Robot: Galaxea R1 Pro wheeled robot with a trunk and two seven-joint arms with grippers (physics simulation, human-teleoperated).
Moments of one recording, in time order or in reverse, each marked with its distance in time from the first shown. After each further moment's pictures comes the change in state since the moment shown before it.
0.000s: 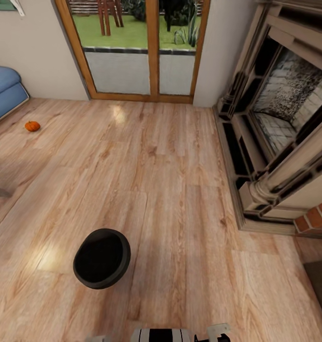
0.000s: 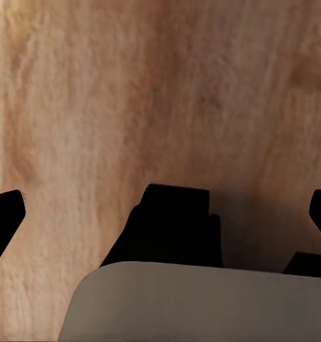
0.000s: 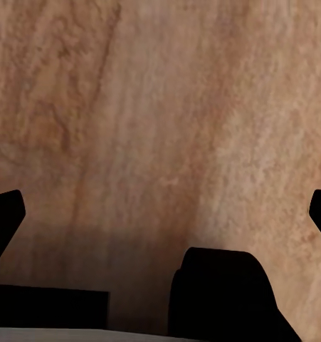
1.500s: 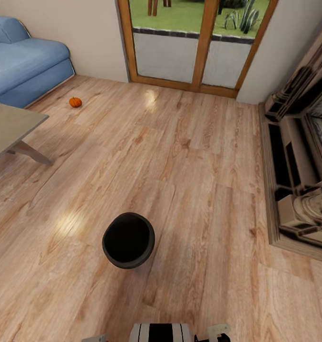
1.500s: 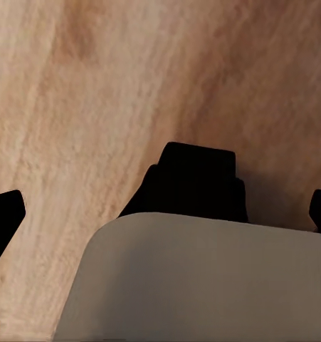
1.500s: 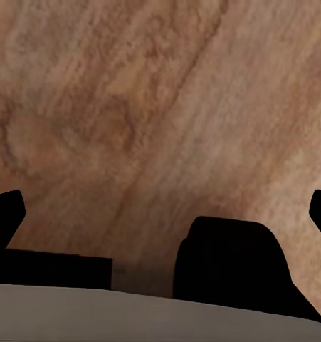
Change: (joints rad) left arm 0.000 0.006 0.004 0.004 0.064 0.002 0.003; right arm 0.000 -0.003 0.002 0.000 0.009 -0.001 0.008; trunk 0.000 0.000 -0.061
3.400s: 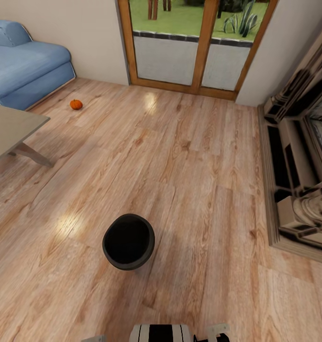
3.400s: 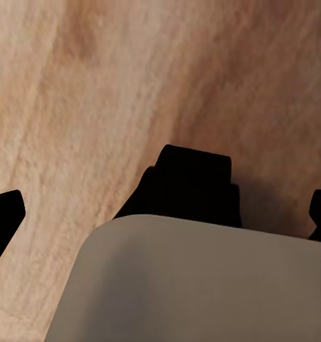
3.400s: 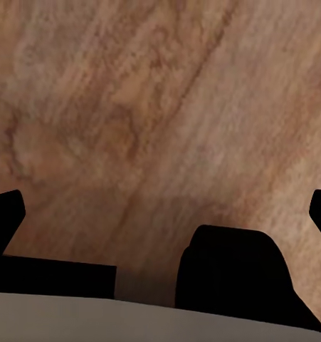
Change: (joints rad) left arm 0.000 -0.003 -0.001 -0.004 0.031 -0.002 -0.001; right arm 0.000 0.003 0.002 0.000 0.003 -0.002 0.003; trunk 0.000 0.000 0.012
